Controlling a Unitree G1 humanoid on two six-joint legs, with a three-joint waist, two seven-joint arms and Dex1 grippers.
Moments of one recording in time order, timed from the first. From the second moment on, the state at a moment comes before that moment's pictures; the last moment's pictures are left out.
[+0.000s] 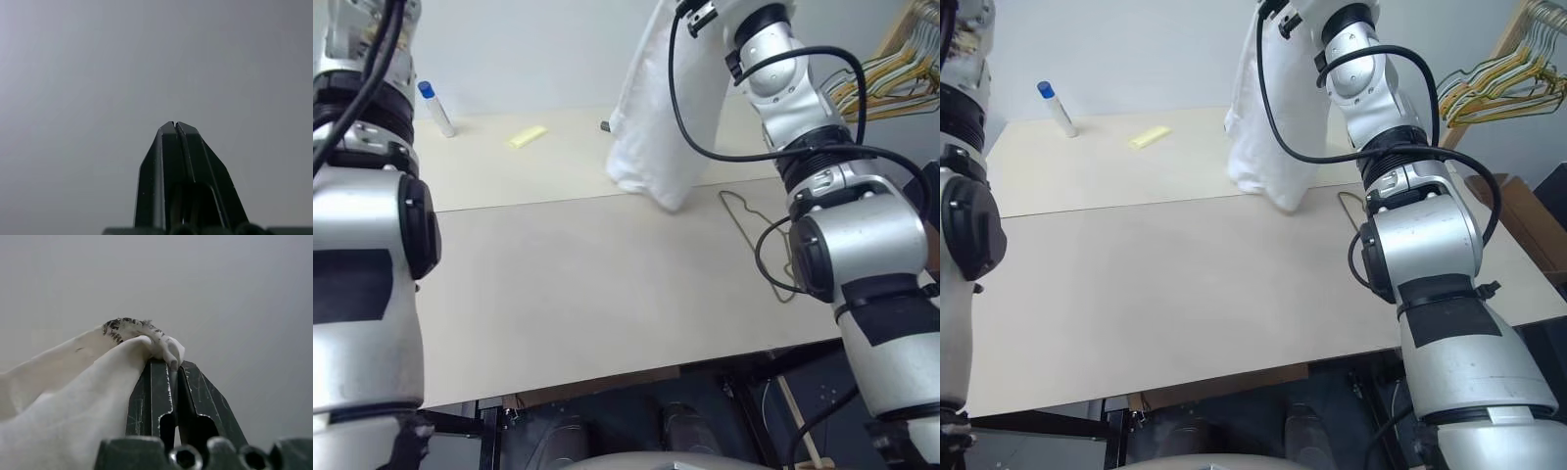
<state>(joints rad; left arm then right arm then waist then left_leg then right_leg) -1.60 0.61 -0.08 1.29 0.27 -0.31 -0.02 -1.54 -0.34 0.18 1.28 -0.34 -0.42 -0.09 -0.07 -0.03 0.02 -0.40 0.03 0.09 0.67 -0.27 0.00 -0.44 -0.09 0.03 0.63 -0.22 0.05</state>
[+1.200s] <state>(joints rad) -0.56 0.72 0.14 0.24 -0.43 0.35 -1.09 -0.79 -0.47 0.14 -0.03 -0.02 -0.10 0.65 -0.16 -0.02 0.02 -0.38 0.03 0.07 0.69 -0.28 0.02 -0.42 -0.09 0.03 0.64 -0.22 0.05</state>
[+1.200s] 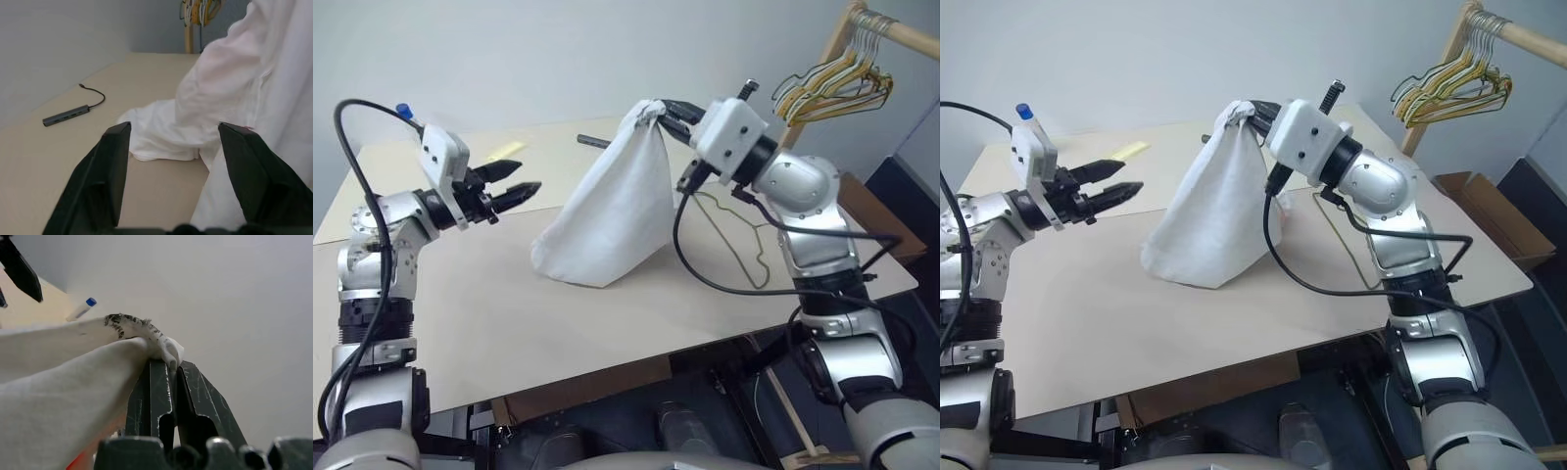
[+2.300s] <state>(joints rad) -0.57 0.68 -0.11 0.61 -0.12 -0.02 -1.28 -0.81 -0.49 0.15 -0.05 -0.02 -0.08 0.73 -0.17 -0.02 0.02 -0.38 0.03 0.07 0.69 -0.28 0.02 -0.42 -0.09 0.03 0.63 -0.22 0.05</state>
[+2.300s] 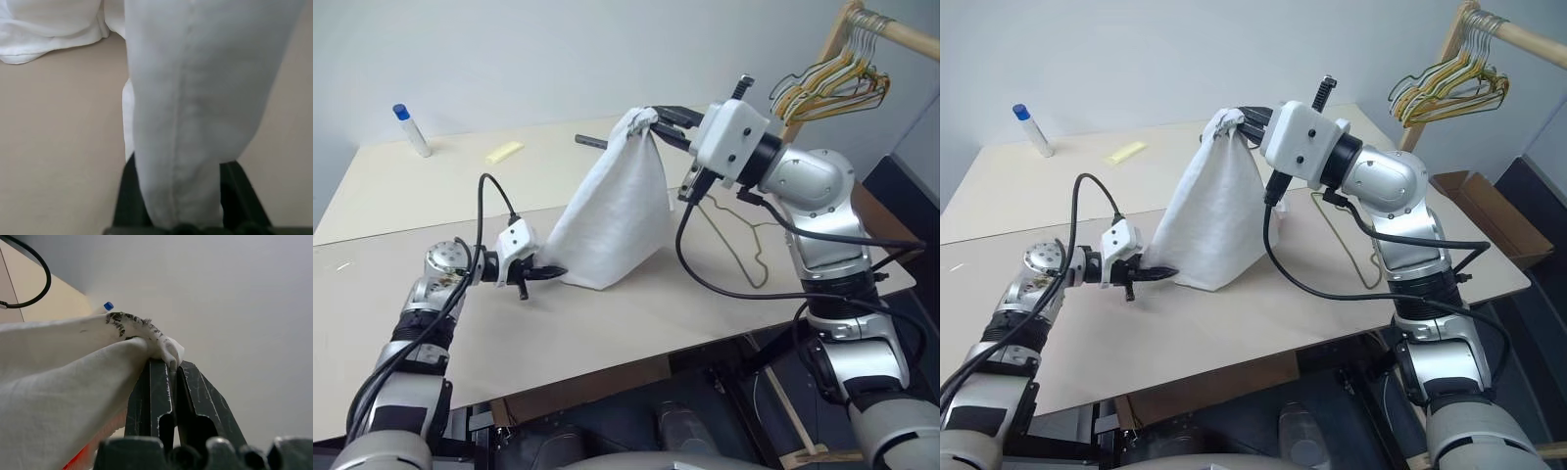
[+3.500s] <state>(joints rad) -1.67 0.66 -0.15 1.29 0.35 -0.22 0.09 -1.58 -0.34 0.33 1.22 -0.41 -0.26 -0.11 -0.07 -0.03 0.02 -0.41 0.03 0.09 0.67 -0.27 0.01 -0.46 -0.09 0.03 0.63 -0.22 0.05</state>
